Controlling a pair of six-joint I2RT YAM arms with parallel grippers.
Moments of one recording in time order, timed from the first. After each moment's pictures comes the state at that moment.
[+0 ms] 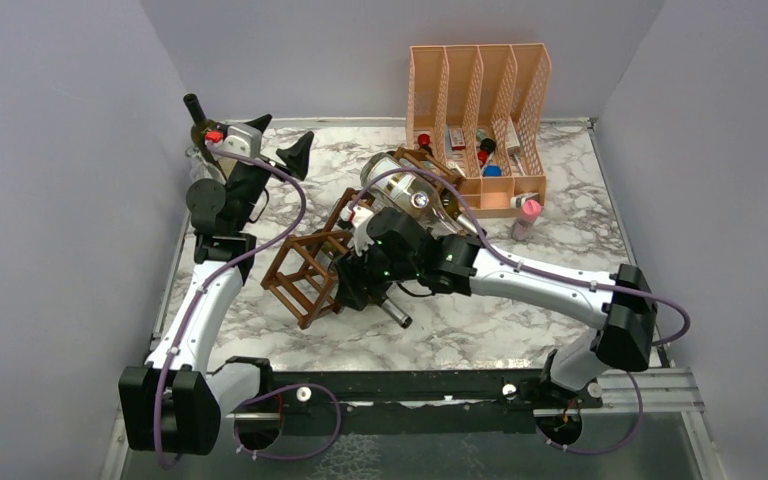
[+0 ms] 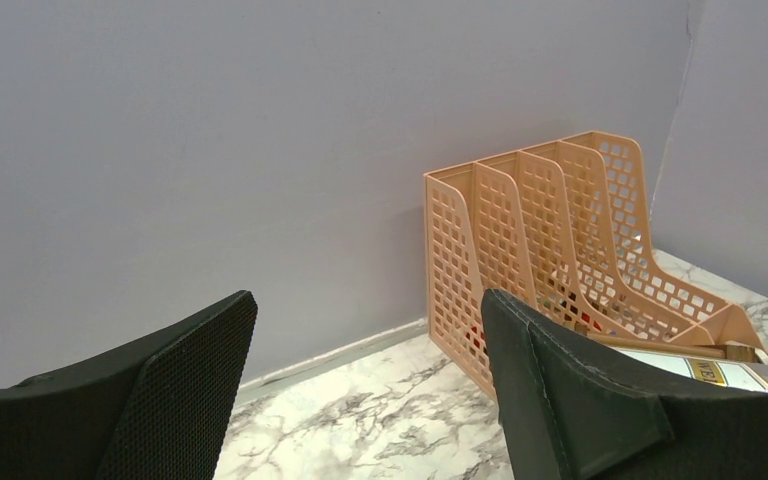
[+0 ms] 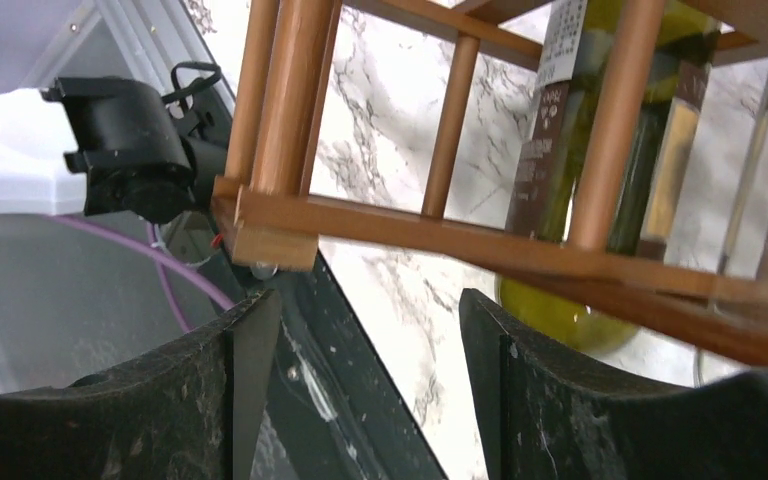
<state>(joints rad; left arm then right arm) -0.08 1.08 0.83 0.69 0.37 -0.09 1.12 1.54 1.32 -0.41 -0.15 0.35</state>
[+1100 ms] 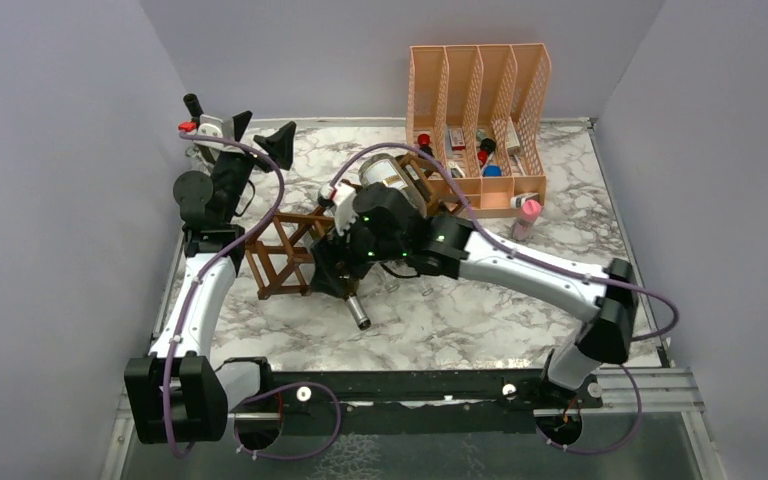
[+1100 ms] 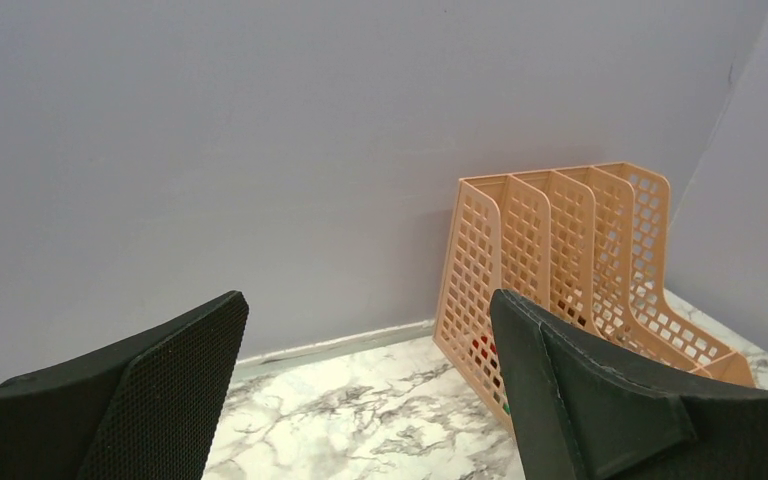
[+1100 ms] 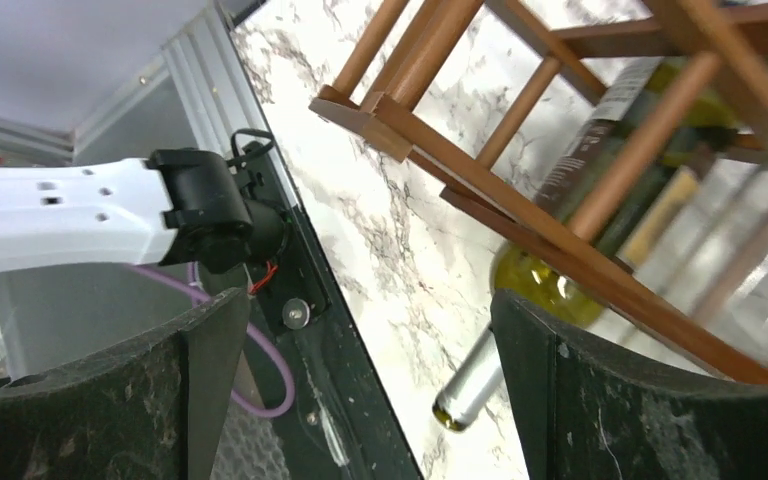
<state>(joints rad) 0.02 1.12 0.85 0.69 0.38 -0.22 1.13 1.71 1.57 -0.41 -0.21 0.30</state>
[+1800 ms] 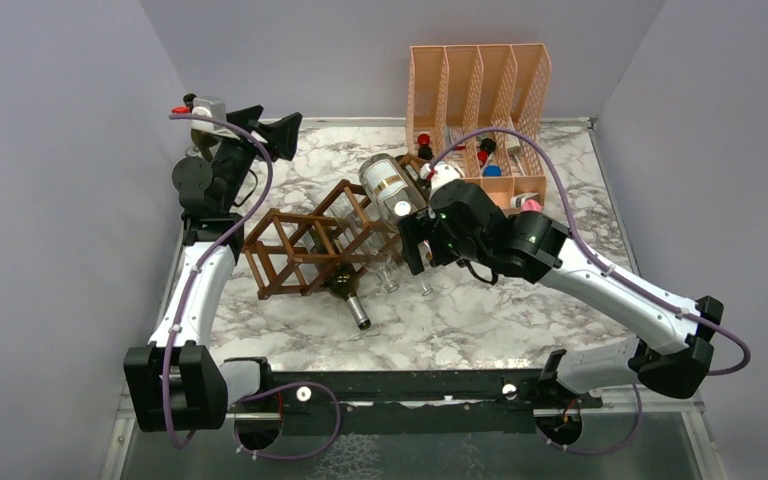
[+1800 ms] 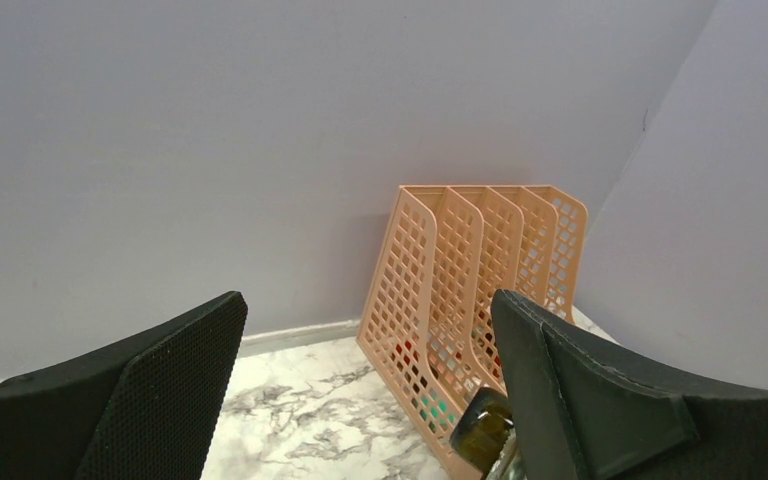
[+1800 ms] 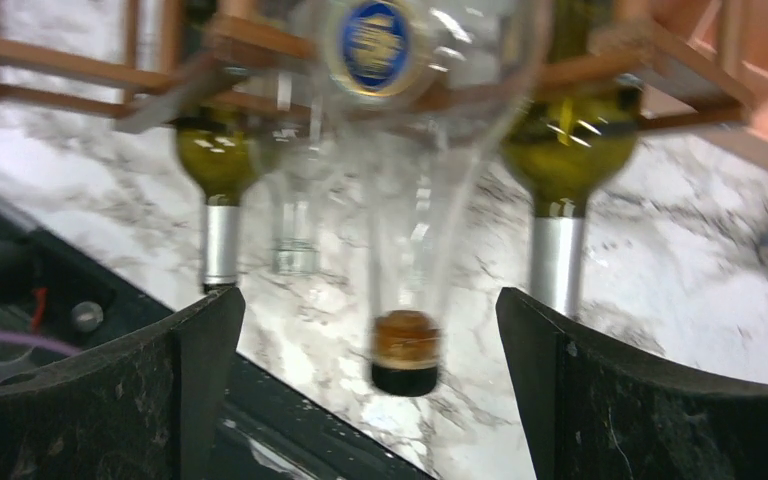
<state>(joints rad) 0.03 1.19 0.94 0.66 0.42 -0.43 1.04 1.32 1.47 -0.85 0.30 0.37</state>
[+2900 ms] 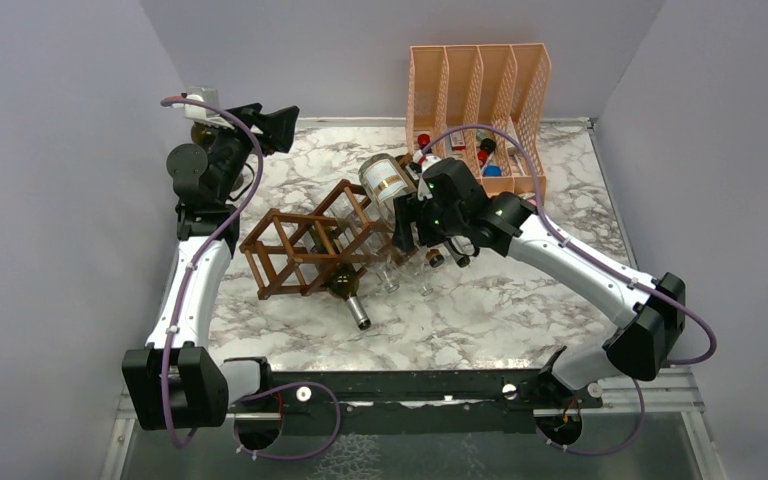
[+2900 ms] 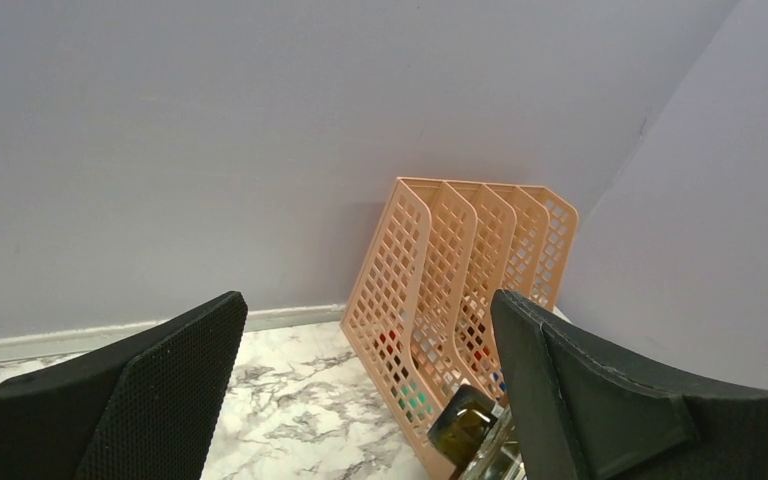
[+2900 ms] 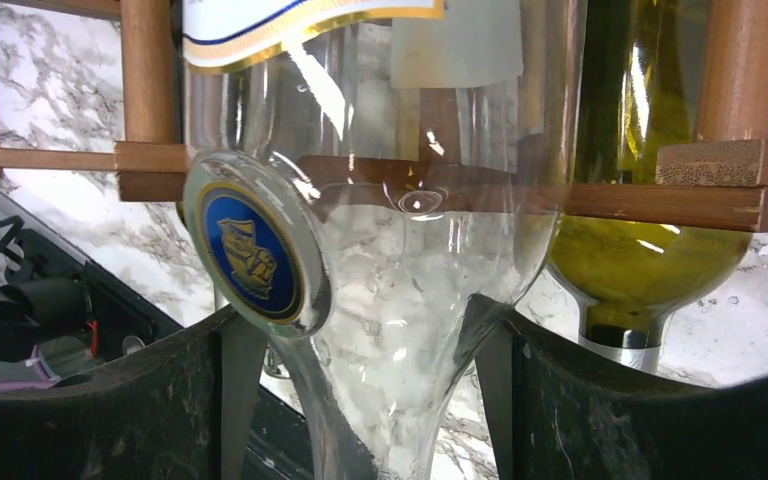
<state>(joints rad) 0.04 1.20 1.02 0.52 0.42 -0.49 0.82 1.47 1.38 -0.66 0.01 0.38</state>
